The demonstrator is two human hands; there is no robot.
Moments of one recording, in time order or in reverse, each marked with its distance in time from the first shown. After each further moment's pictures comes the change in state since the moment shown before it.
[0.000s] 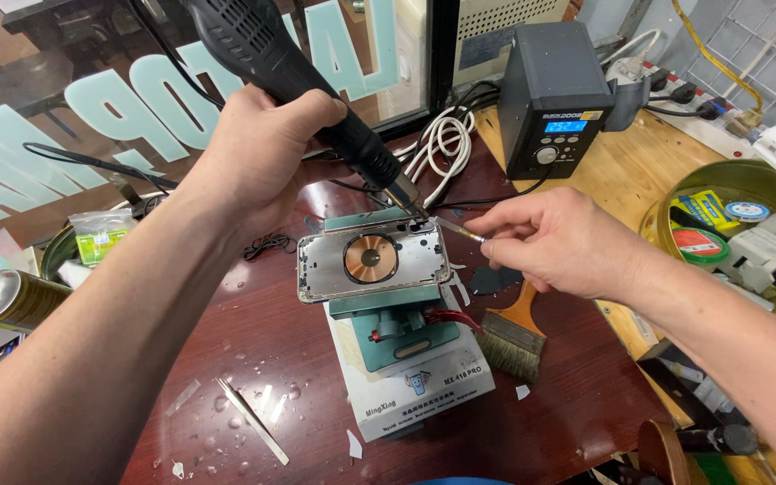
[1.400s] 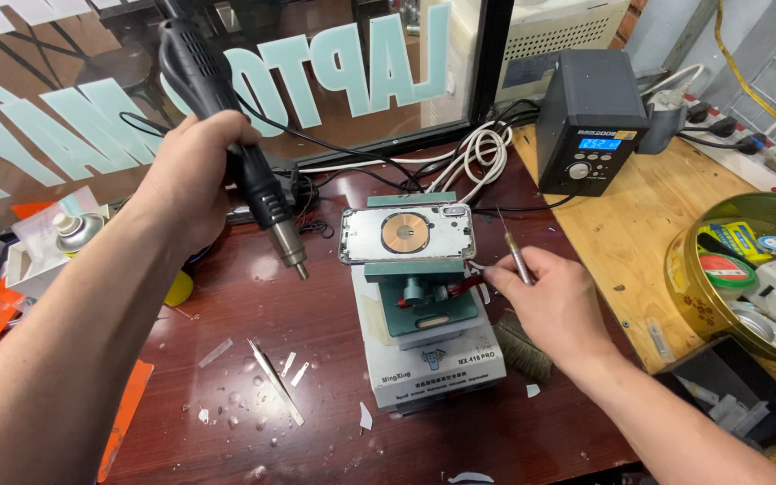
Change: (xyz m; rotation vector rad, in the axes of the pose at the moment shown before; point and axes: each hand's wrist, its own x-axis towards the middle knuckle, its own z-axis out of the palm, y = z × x) left_hand -0.076 0.012 -0.079 0.124 0.450 -0.138; right_hand -0.031 0.052 0.079 -0.118 0.462 -0.111
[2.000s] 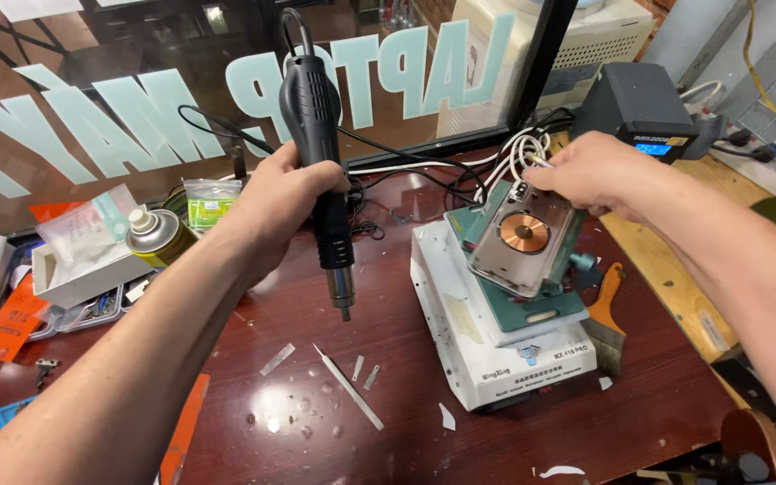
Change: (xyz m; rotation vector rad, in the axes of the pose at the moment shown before) left_hand 0.015 -0.037 -0.093 0.077 -0.275 0.005; right_hand 0.119 -0.101 0.037 -0.311 -0.242 0.333
